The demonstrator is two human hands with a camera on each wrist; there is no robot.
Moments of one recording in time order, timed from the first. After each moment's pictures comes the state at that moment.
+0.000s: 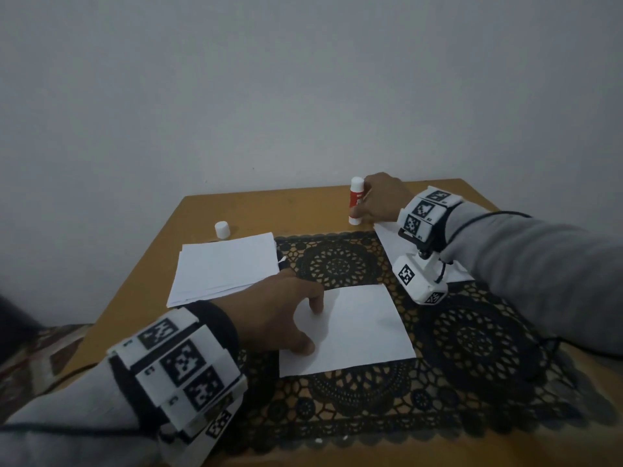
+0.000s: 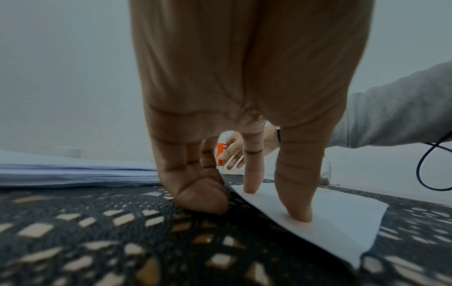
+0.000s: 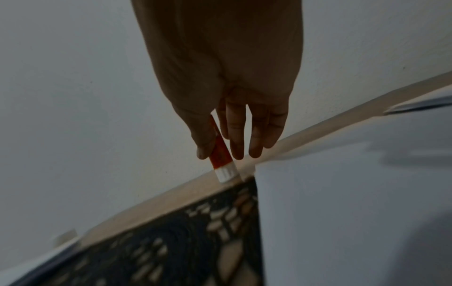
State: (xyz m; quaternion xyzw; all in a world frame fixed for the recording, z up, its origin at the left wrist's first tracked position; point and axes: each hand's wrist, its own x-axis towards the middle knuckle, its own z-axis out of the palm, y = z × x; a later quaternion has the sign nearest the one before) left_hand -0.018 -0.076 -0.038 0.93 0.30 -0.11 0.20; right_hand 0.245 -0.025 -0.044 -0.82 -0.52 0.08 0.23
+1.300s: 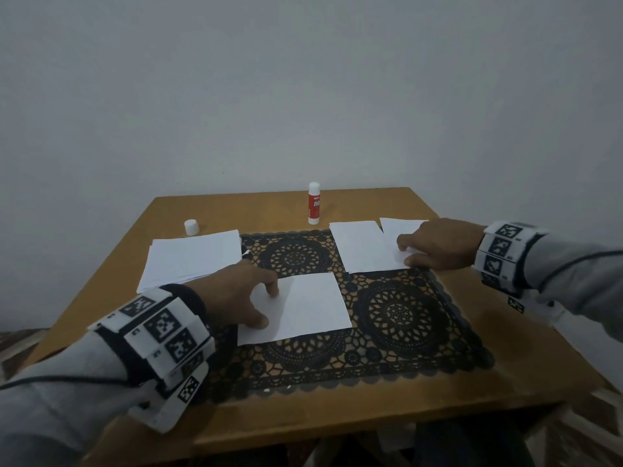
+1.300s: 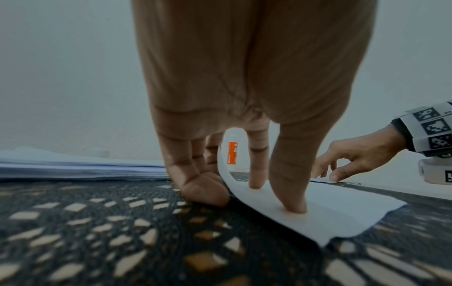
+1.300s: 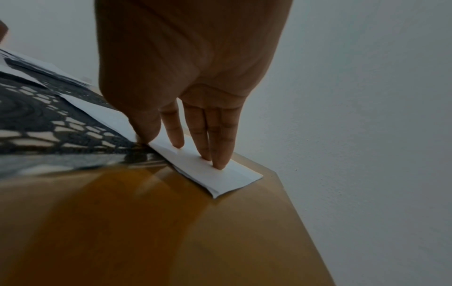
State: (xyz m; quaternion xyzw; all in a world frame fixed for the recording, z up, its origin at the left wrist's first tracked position) left_hand -0.020 -0.091 -0.036 0.92 0.34 -0.10 0.16; right_hand 0.317 -0.199 -0.037 -0.71 -0.67 -0.04 -0.21
